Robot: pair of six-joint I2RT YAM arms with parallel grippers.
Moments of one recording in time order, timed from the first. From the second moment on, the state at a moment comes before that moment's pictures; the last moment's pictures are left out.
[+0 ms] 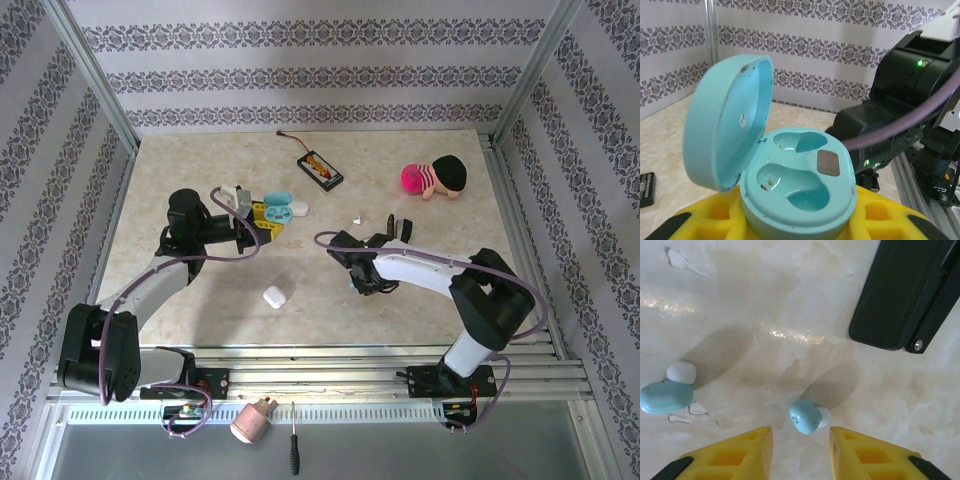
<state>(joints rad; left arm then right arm) -0.15 1.28 0.68 0.50 1.14 0.02 0.78 1.66 0.99 -0.89 0.38 0.51</state>
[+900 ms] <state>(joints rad) -0.13 1.24 0.68 0.44 1.13 0.05 0.82 1.87 1.07 -0.98 0.50 0.38</state>
